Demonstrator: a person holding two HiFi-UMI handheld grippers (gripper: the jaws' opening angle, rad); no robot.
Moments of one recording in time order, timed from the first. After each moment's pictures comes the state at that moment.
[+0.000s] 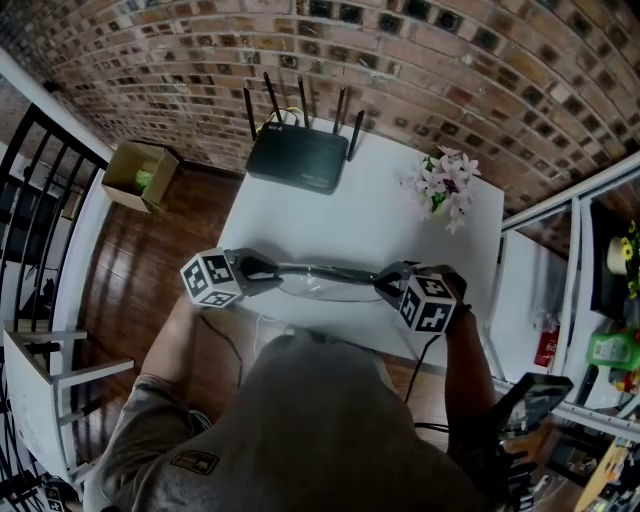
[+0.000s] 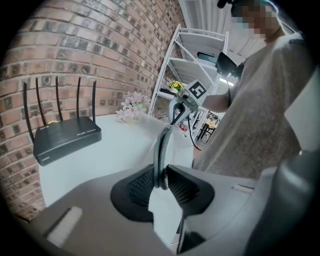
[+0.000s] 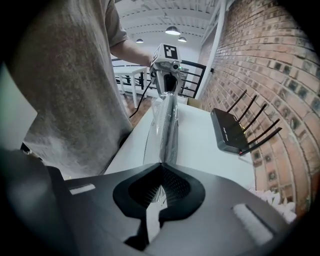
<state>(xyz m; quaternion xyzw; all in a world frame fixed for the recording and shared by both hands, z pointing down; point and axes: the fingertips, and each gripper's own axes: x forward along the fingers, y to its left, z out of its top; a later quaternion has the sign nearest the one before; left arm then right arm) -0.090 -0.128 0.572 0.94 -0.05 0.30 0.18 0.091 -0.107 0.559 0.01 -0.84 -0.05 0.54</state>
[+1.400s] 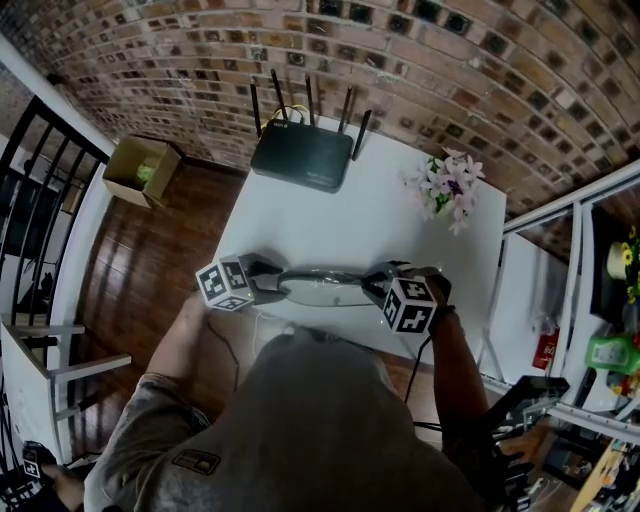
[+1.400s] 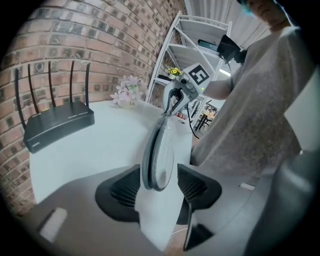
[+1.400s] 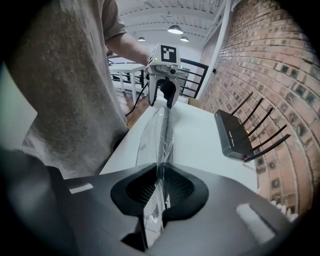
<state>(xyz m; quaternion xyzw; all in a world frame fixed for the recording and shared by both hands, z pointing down) -0.090 -0.106 0.618 0.92 -0.03 0.35 0.18 0.063 -0.108 0.584 0.02 -0.83 -0.07 0.55</state>
